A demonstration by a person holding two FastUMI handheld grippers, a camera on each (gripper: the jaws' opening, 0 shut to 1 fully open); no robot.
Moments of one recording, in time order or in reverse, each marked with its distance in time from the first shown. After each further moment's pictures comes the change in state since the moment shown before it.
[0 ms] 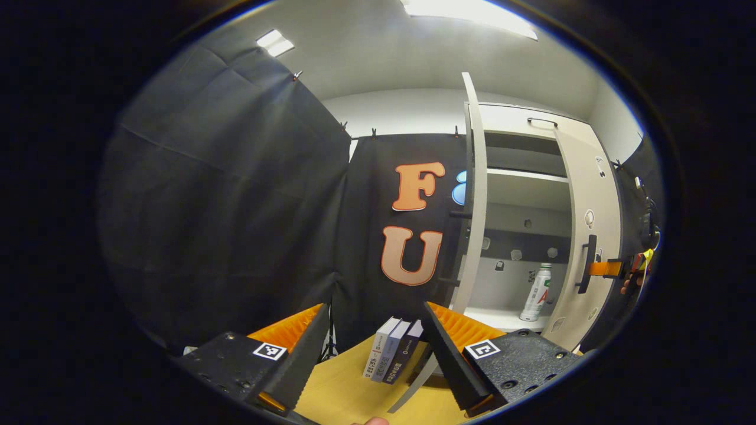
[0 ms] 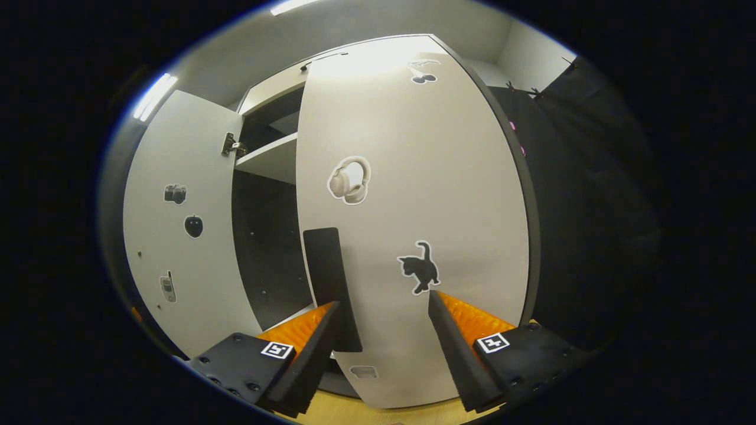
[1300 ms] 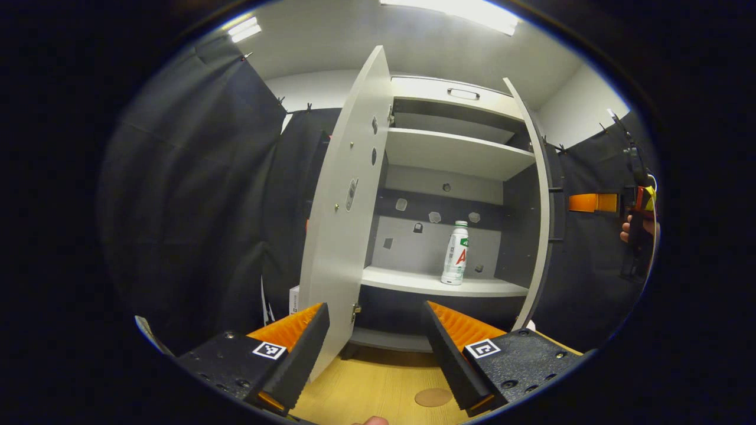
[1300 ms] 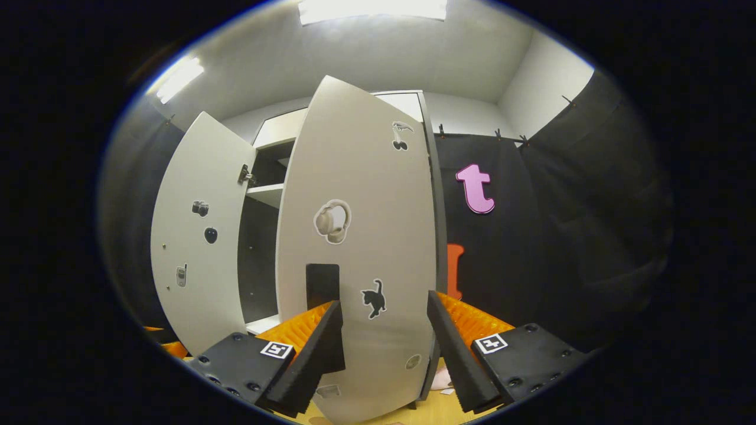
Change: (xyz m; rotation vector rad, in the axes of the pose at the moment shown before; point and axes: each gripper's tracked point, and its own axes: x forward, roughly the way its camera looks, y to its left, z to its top) left arm -0.057 -0.142 -0.088 -0.001 0.094 -0.308; right arm -0.121 -0.054 0.046 -0.122 -0.144 -0.039
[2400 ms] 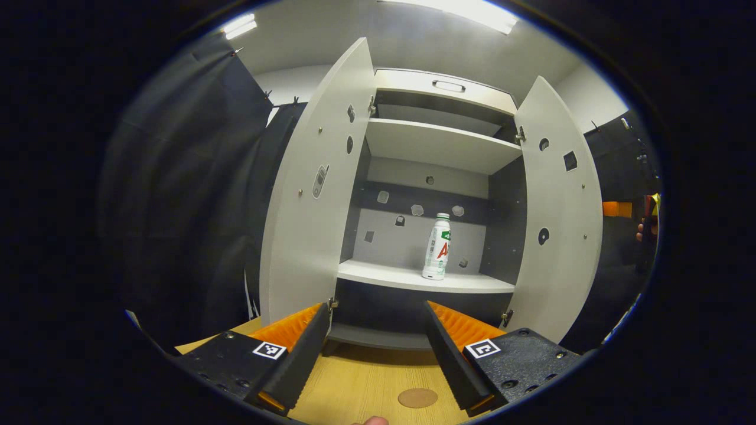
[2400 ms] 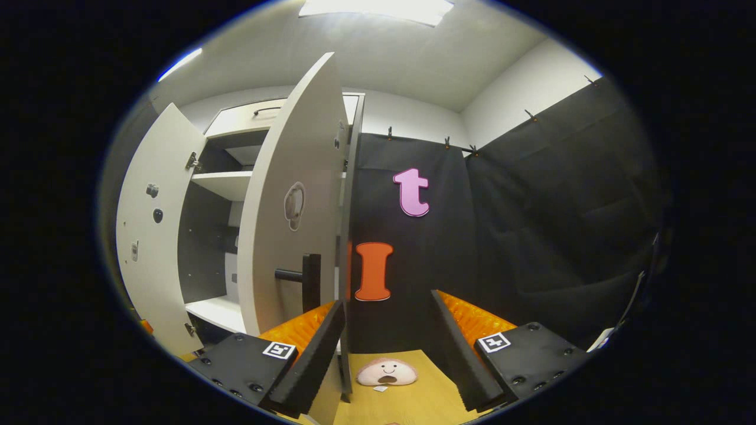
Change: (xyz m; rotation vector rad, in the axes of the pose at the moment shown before) left arm 0.012 -0.044 -0.016 -0.005 0.027 -0.079; right arm -0.048 -0.123 0.010 -0.077 -0.016 -0.259
